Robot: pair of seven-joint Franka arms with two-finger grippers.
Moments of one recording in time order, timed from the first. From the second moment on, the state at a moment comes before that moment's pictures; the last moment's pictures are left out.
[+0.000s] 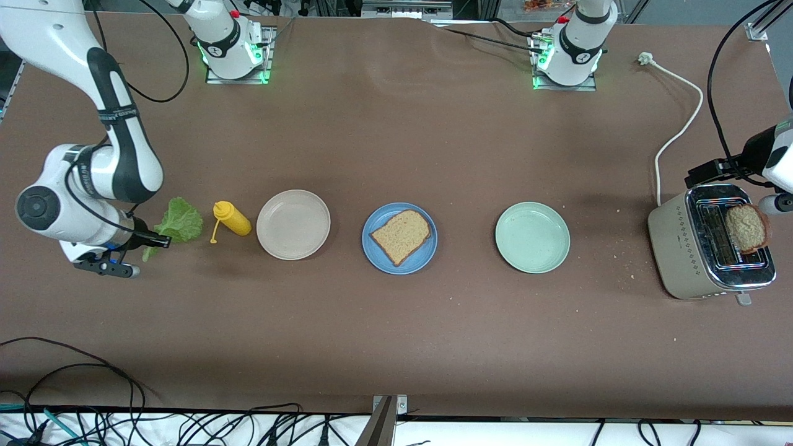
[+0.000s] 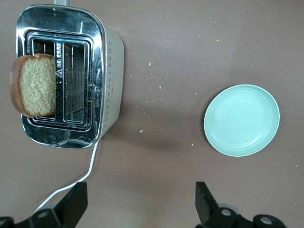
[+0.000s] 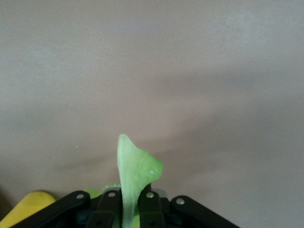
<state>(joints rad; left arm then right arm) 0.30 0.10 -0.20 -1.65 0.04 1.62 -0.11 -0.02 0.49 -0.05 -1.79 -0.04 2.18 0.13</state>
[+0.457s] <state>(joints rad) 0.33 0.10 -0.20 -1.65 0.04 1.62 -0.08 -0.02 0.42 -0.05 -1.56 -0.04 1.77 0.10</state>
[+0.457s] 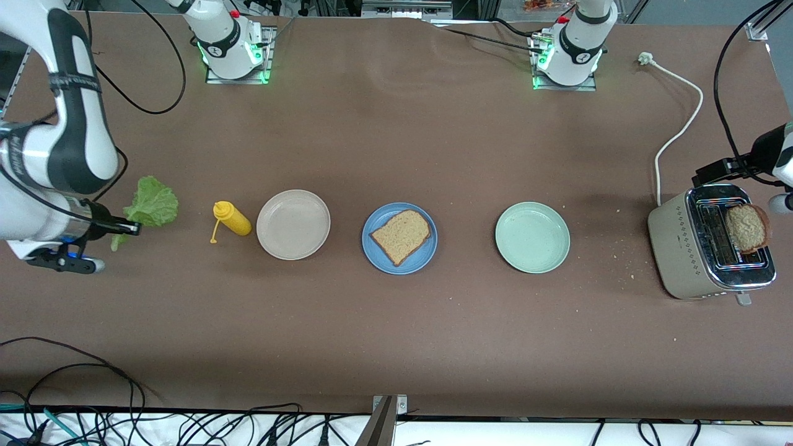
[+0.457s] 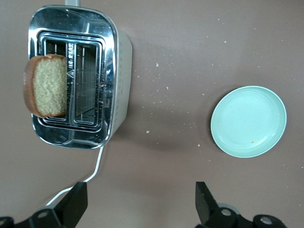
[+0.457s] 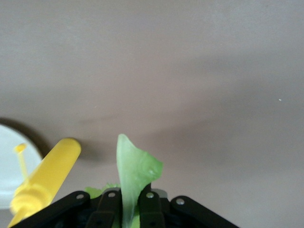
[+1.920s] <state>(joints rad) 0.60 0.19 -0.27 -1.66 0.09 1.77 0.22 0.28 0.57 0.33 -1.47 0.02 2.02 0.97</state>
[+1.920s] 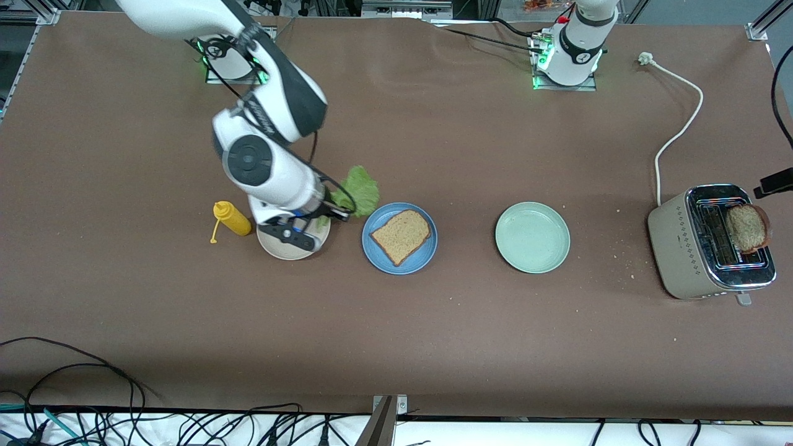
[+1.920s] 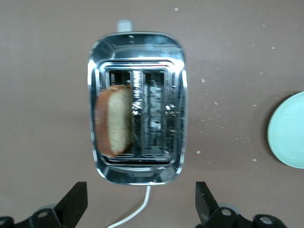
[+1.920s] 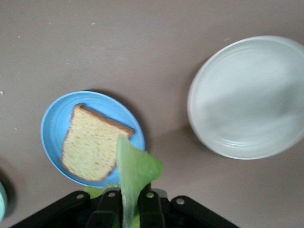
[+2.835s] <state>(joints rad) 0.60 0.12 -0.36 -1.71 0.09 1.71 0.12 0.41 0.83 0.32 -1.46 -0.15 2.45 1.30</state>
